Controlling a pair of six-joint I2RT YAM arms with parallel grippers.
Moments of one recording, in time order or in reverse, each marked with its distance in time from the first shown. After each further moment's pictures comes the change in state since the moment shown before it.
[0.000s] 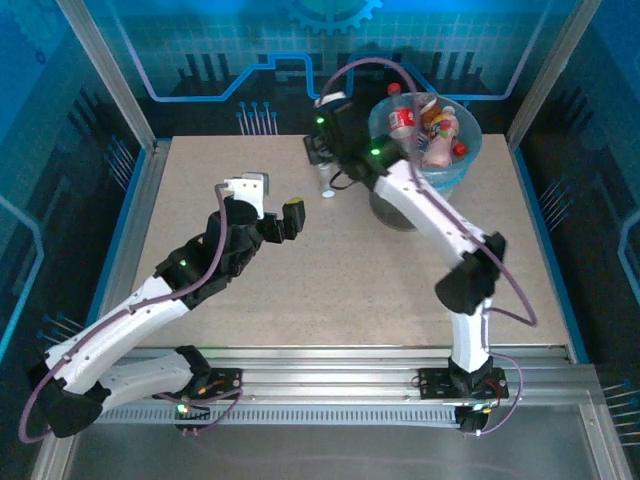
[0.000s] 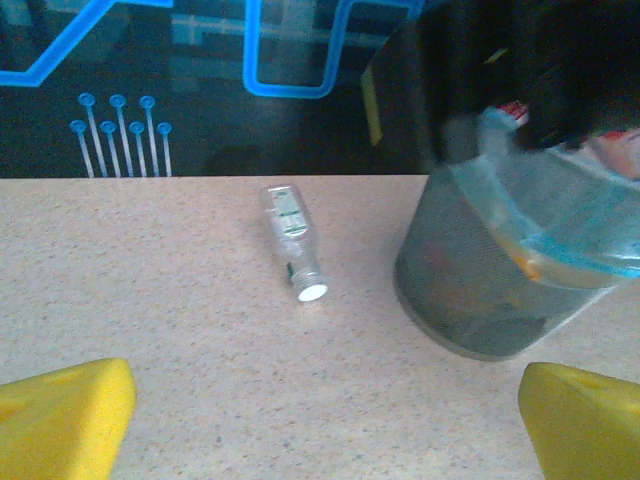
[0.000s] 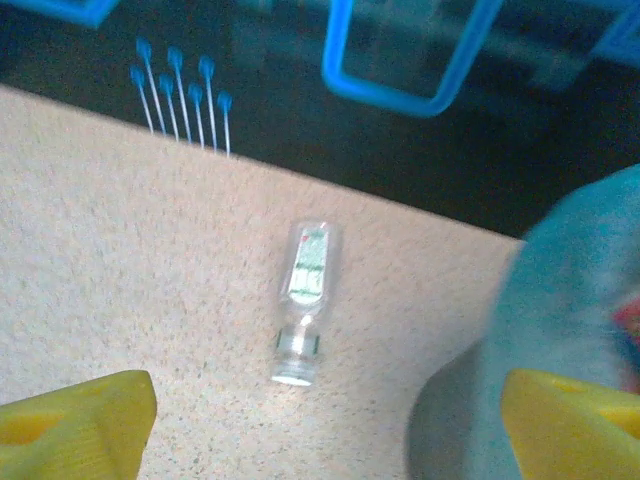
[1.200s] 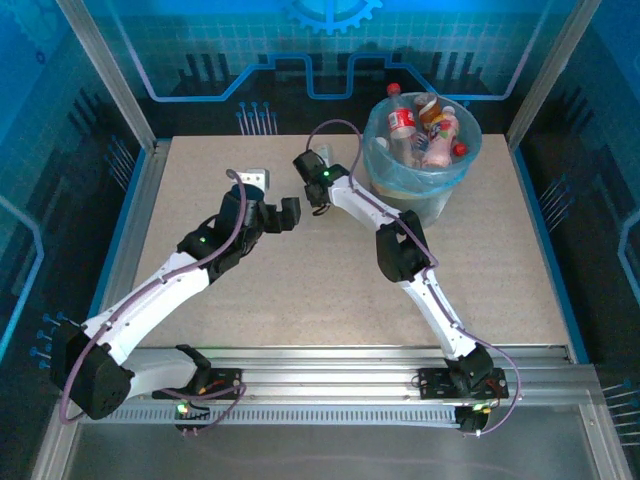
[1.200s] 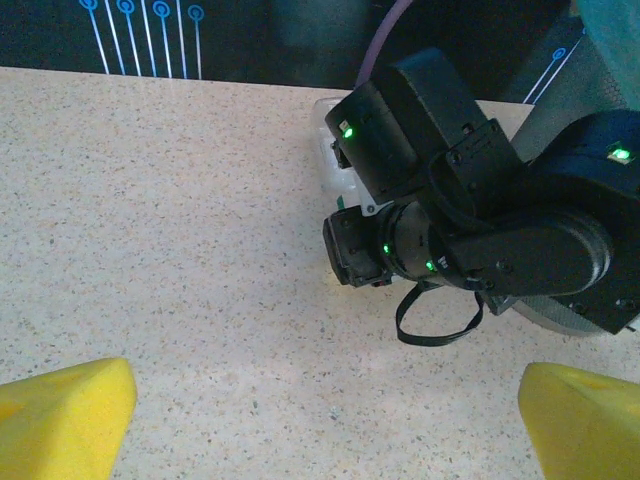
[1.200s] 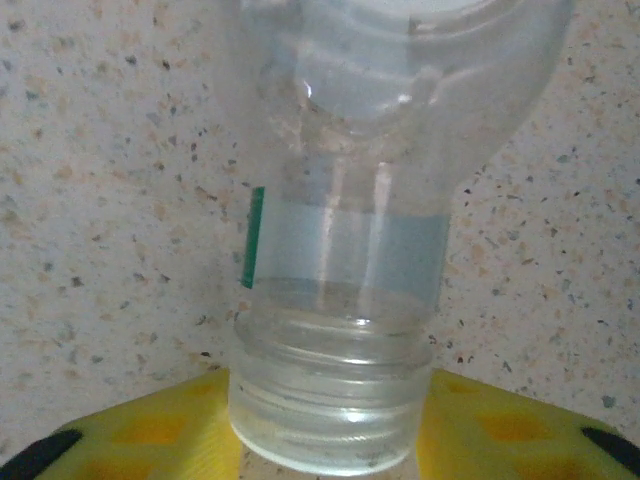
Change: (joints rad) left arm 0.201 0.172 -0.039 0.053 0.185 -0.033; right arm -0.072 0.651 0.277 -0.084 -0.062 0.185
